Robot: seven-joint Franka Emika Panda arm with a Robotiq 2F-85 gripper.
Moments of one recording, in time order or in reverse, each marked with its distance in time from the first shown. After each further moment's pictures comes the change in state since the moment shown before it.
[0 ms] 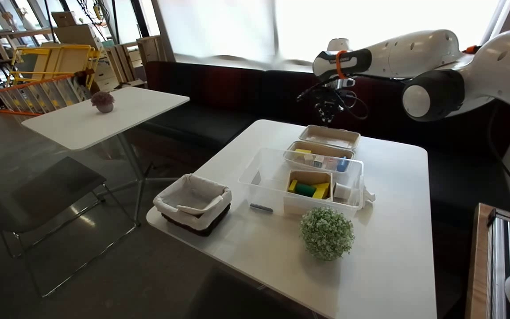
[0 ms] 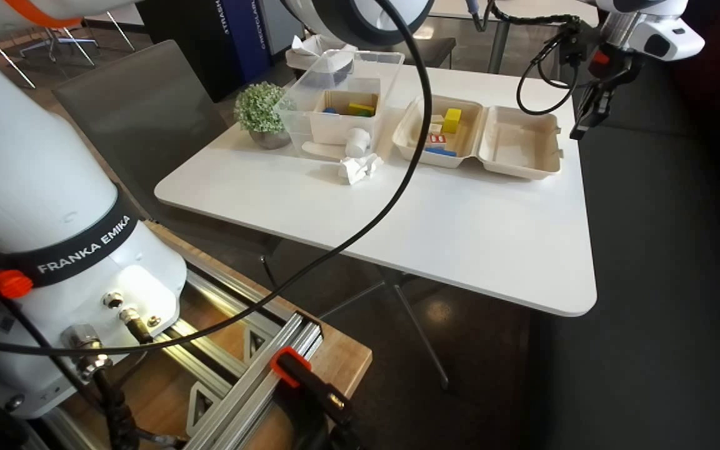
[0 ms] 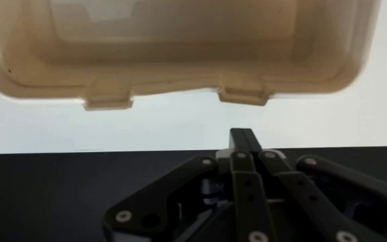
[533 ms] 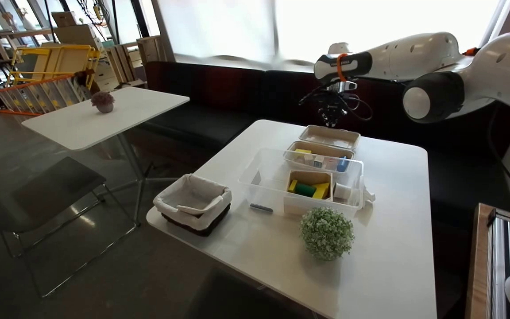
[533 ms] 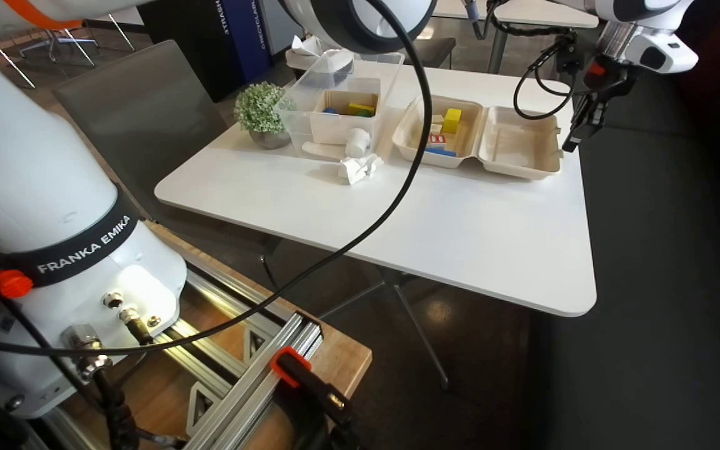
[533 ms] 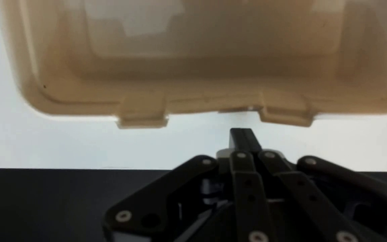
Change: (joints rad) arm -0.007 0.013 -0.004 -0.001 -0.011 -0.068 -0.002
